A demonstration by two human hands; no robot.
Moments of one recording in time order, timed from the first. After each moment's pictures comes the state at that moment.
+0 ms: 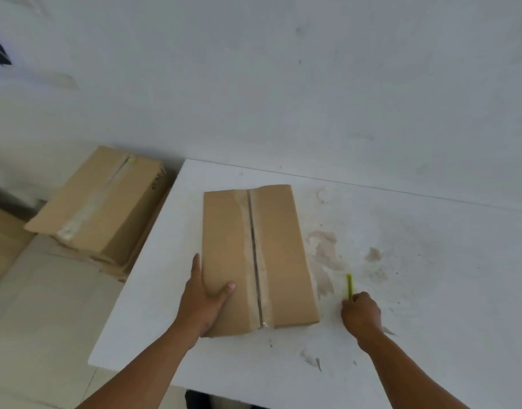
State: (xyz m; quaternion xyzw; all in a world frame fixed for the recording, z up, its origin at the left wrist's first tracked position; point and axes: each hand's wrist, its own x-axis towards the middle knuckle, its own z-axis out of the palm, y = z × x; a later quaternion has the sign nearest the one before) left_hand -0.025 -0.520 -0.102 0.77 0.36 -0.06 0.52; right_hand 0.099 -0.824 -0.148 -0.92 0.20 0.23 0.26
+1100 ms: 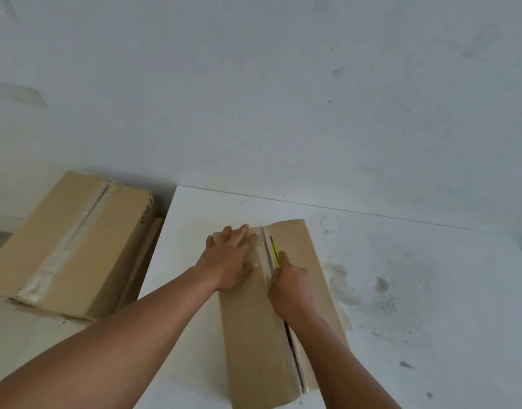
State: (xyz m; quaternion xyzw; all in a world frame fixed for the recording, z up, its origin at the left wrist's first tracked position) left_hand 0.150 -0.414 -0.075 0.97 -0.04 -0.20 0.16; right_hand 0.134 -0.580 -0.042 -0.96 -0.04 0.16 0.23
